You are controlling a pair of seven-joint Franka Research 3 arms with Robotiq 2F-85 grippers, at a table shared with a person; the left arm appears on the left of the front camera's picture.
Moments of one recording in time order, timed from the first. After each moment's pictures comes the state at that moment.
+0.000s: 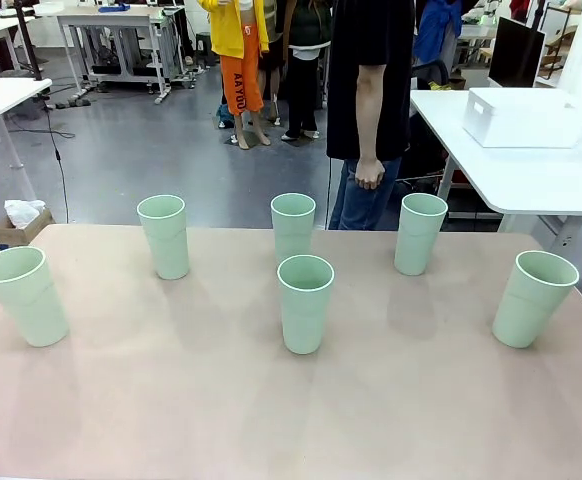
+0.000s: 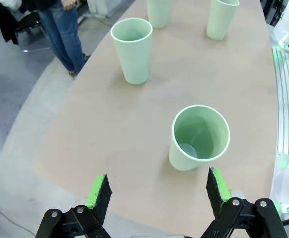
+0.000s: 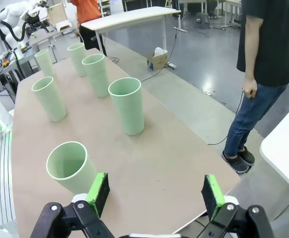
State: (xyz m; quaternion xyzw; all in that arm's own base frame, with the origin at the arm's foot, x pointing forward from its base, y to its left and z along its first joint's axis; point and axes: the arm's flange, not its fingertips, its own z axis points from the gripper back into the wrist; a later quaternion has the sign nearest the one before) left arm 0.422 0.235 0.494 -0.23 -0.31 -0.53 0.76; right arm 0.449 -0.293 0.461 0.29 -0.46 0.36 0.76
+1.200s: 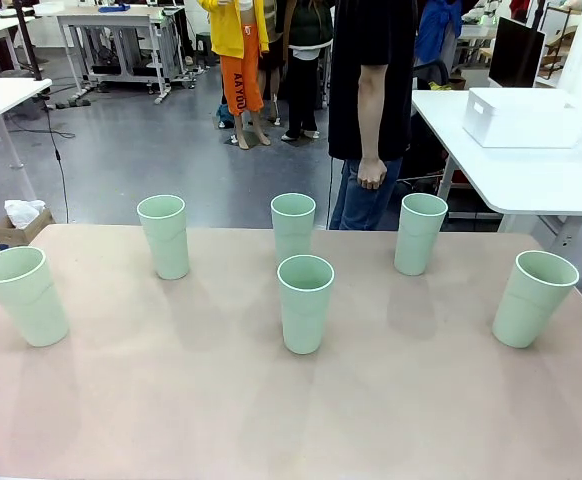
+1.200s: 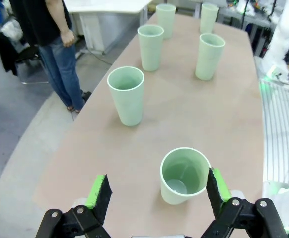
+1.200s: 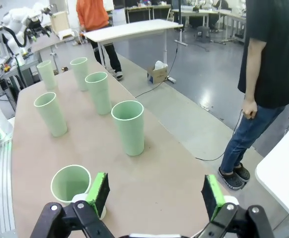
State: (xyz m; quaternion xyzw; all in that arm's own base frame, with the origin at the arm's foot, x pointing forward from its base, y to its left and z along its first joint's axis) left arm 0.416 0.228 0.523 -0.28 -0.37 -0.51 0.72; right arm 0.454 -0.276 0.492 0.29 -0.48 0.37 0.74
